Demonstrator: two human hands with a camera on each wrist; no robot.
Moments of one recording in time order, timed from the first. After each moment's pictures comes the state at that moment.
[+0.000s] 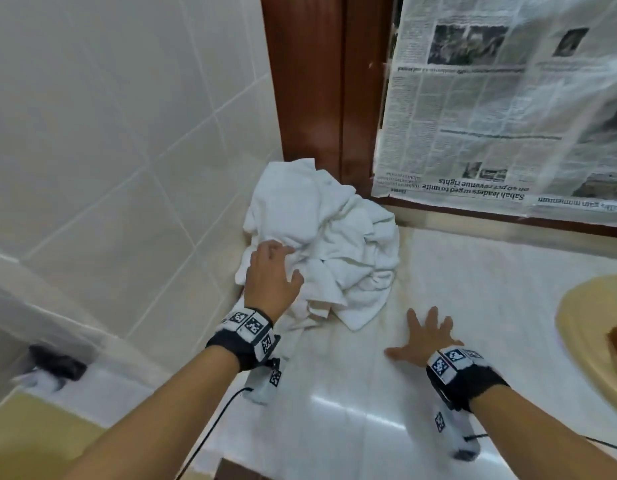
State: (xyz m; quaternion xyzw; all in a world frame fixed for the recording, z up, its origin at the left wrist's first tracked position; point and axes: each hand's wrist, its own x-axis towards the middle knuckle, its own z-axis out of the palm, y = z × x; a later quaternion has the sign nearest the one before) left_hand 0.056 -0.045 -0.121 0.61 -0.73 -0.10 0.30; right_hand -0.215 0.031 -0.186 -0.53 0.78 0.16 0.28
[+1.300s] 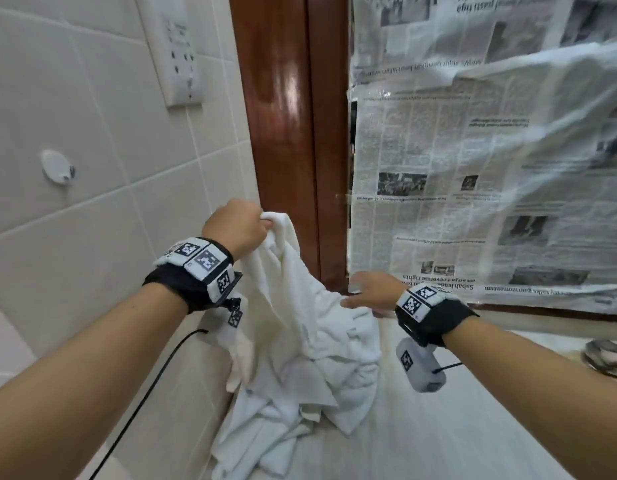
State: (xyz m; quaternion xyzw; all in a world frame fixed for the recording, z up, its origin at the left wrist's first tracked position) left_hand 0.057 -0.104 0.169 0.60 -0.78 0.06 0.18; right_hand -0.188 -0.064 0.063 -0.70 0.68 -0.08 0.22
